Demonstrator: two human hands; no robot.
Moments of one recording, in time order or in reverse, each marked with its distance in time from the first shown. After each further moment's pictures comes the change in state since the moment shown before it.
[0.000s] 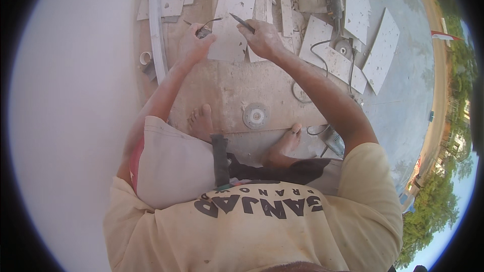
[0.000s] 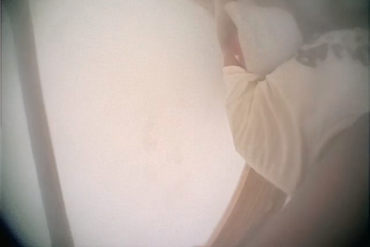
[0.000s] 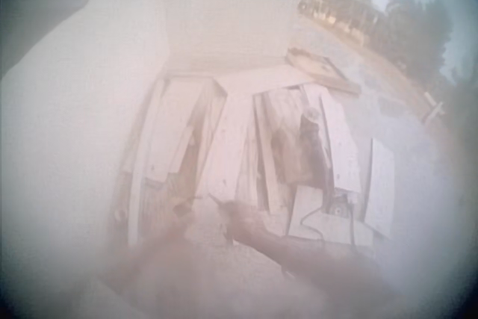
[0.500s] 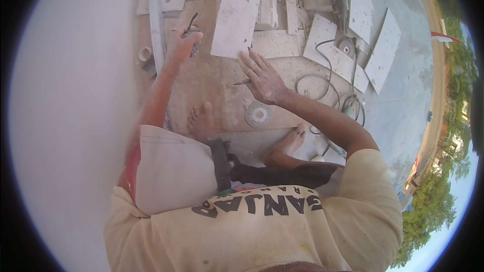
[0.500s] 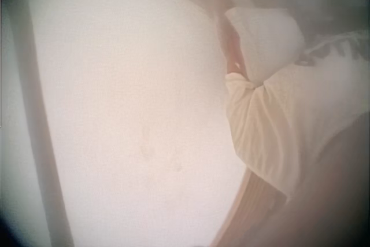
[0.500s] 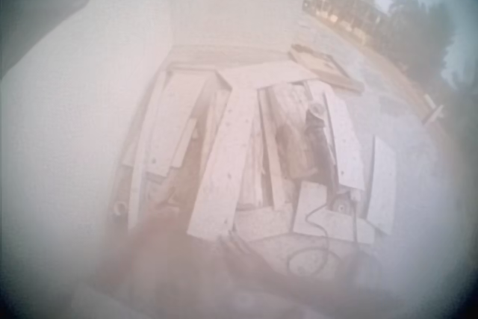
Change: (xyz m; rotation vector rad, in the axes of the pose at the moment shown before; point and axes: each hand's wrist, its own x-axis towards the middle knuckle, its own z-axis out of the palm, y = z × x) left_hand -0.006 -0.022 -0.029 -0.465 -0.127 -0.230; right_hand -0.086 0.066 0.086 -0.389 -0.005 -0.511
